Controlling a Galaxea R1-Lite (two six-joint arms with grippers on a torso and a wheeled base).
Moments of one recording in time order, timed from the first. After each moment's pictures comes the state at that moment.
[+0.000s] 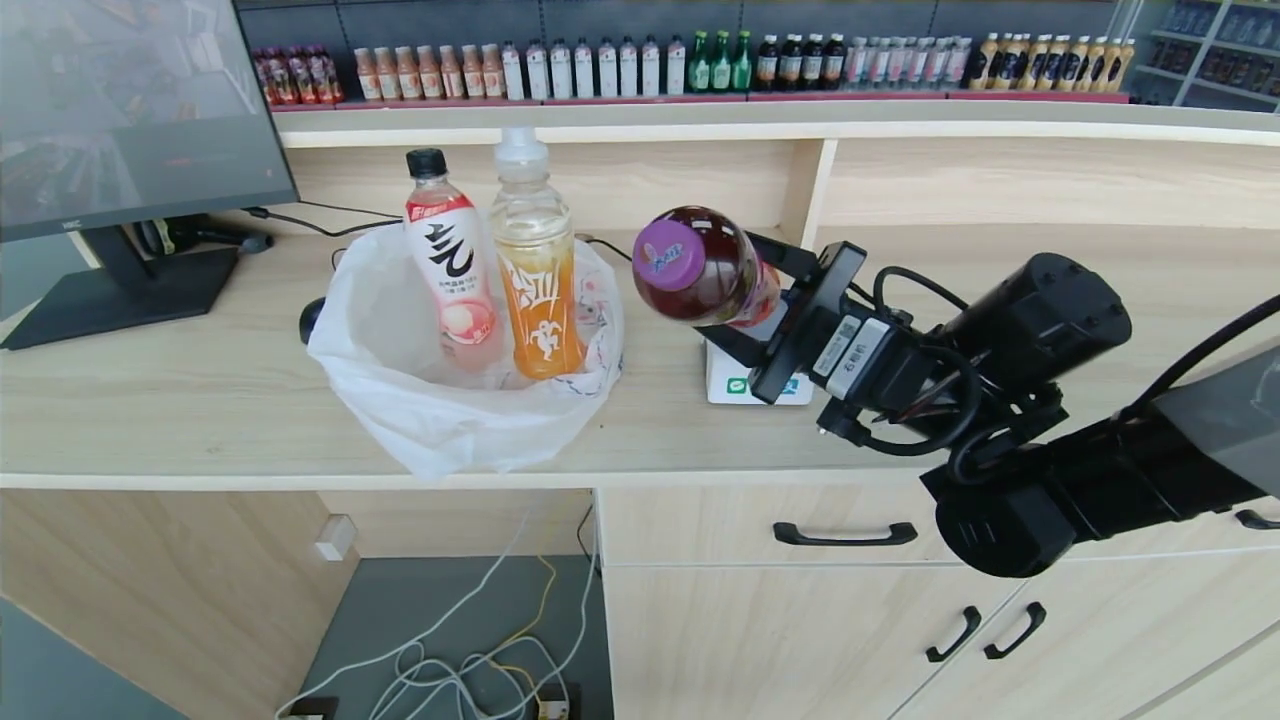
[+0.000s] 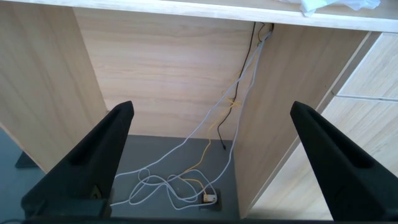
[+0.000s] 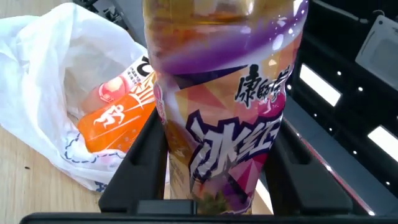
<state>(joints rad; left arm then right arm) 0.00 0.00 0.00 0.00 0.00 0.00 0.51 2.02 -1.02 -1.57 0.67 -0.90</state>
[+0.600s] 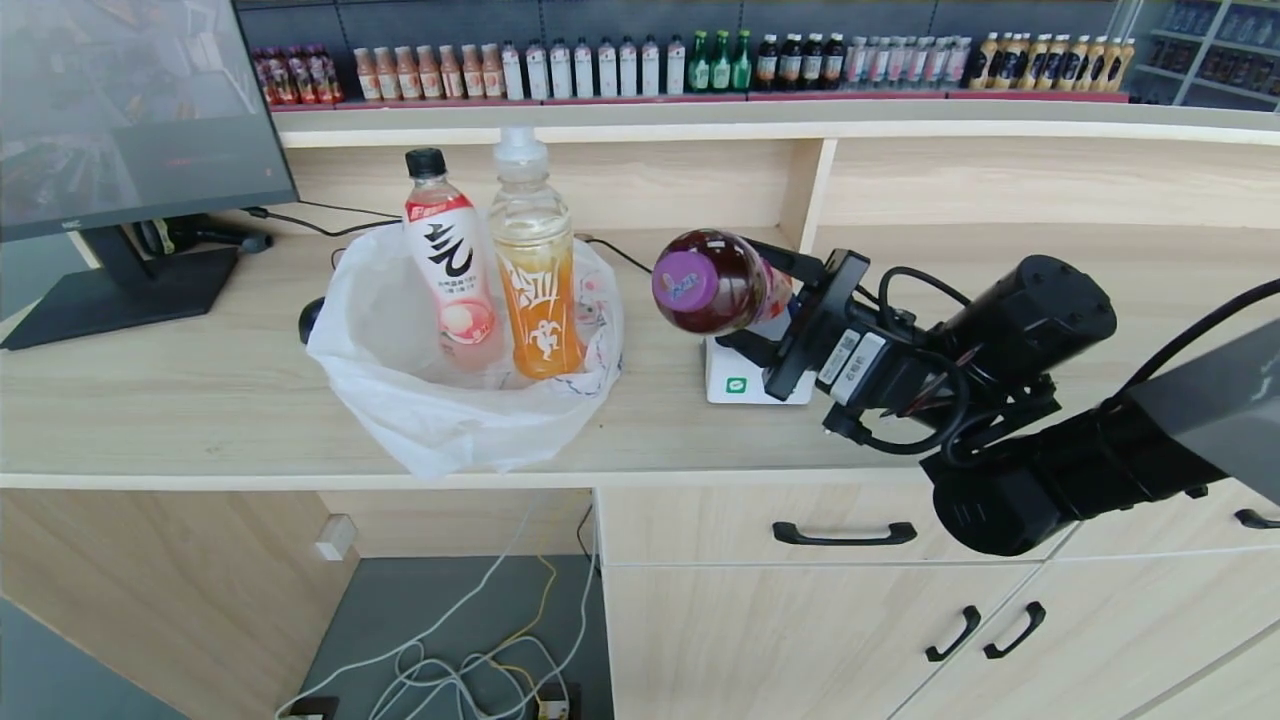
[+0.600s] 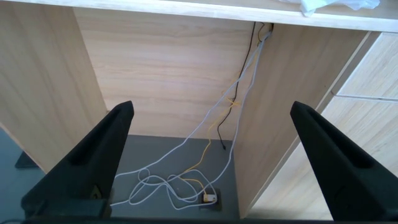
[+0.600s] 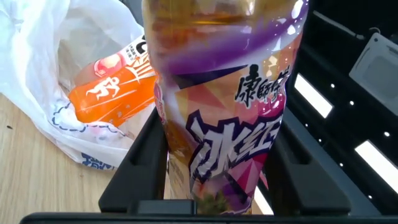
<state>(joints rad) 0.00 0.00 0.00 0.00 0.00 0.00 0.44 2.07 -1.06 -1.57 0.75 -0.95</state>
